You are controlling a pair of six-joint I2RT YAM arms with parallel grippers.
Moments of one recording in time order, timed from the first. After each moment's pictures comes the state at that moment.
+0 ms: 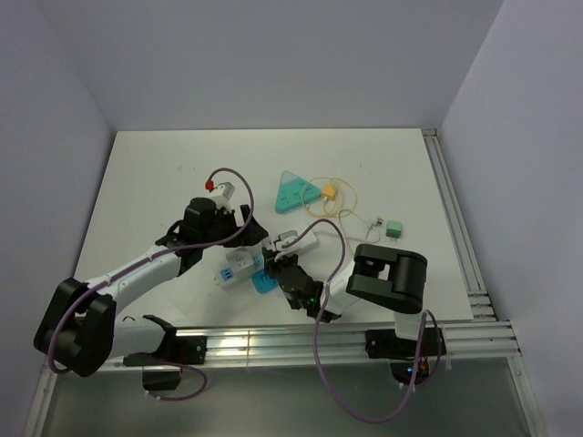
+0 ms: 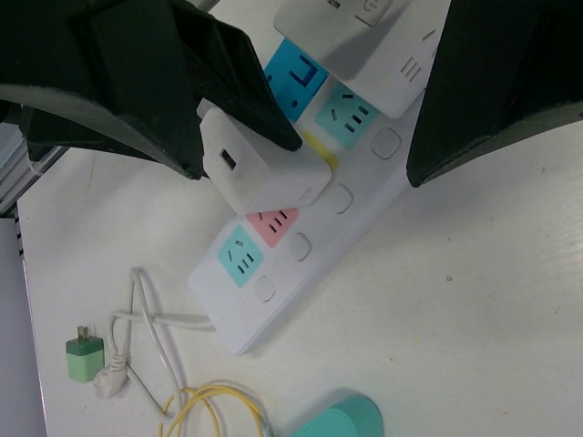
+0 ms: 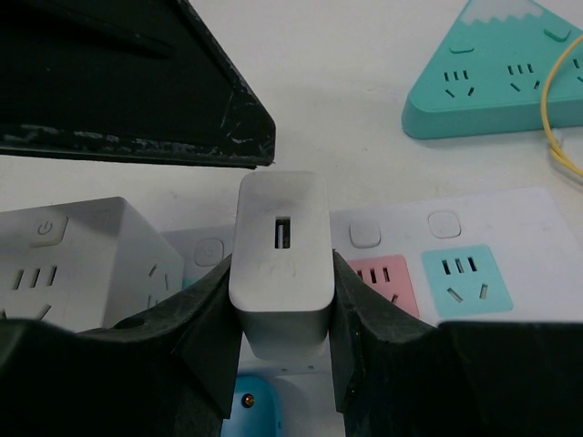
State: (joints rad) left arm -0.49 1.24 0.61 0.09 0.26 -0.57; right arm 1.23 1.88 0.56 1.14 0.82 0.25
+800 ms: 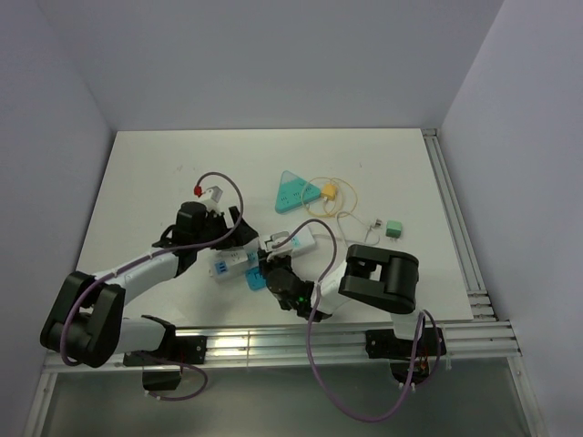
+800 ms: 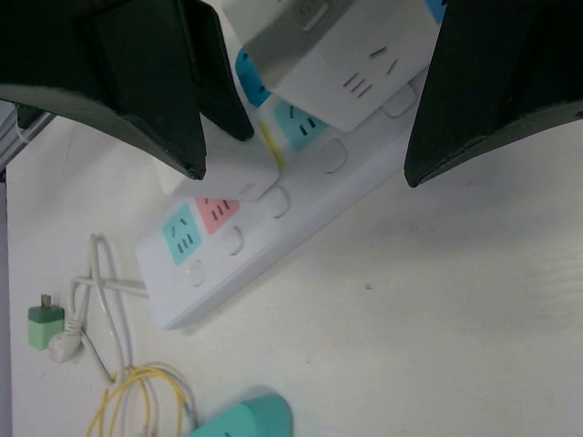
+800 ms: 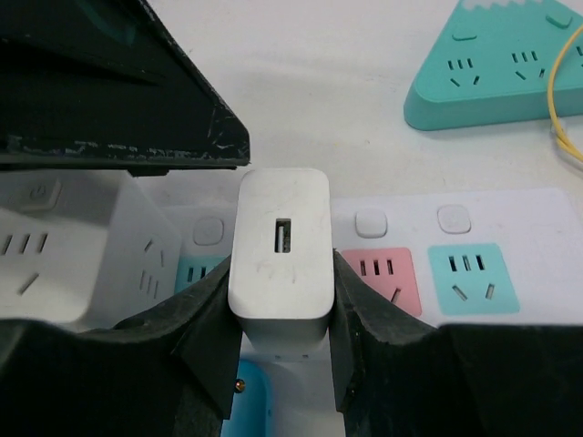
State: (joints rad) left arm -0.39 1.29 0.53 0.19 0.30 -0.58; right arm 1.25 1.92 0.65 1.03 0.90 0.29
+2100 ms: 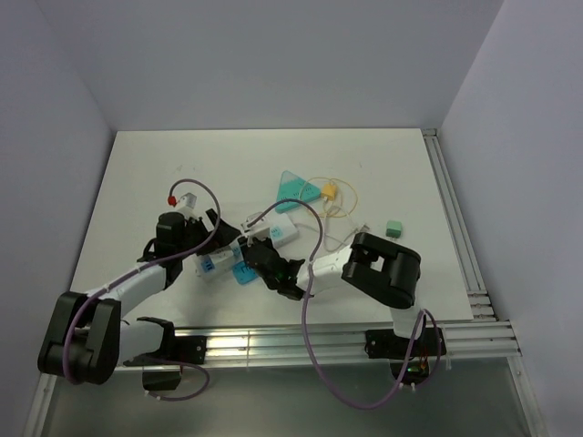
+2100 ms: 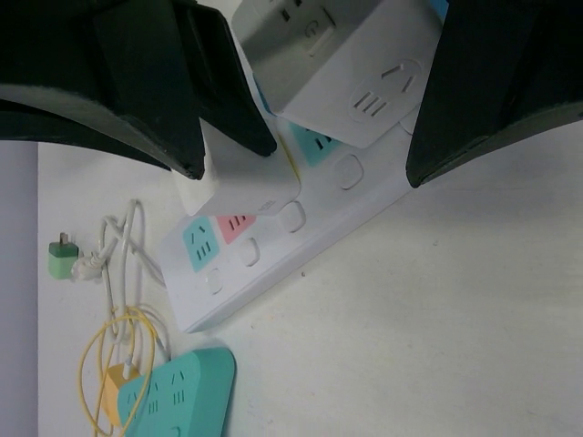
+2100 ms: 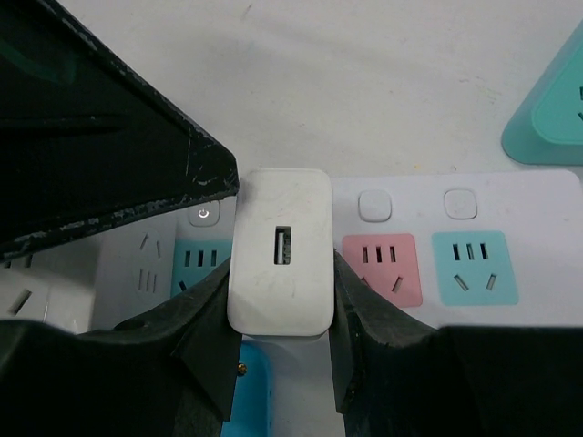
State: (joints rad) left arm -0.22 1.20 0.37 0.31 0.34 -0.67; right arm 1.16 1.93 0.90 0.60 0.64 0.32
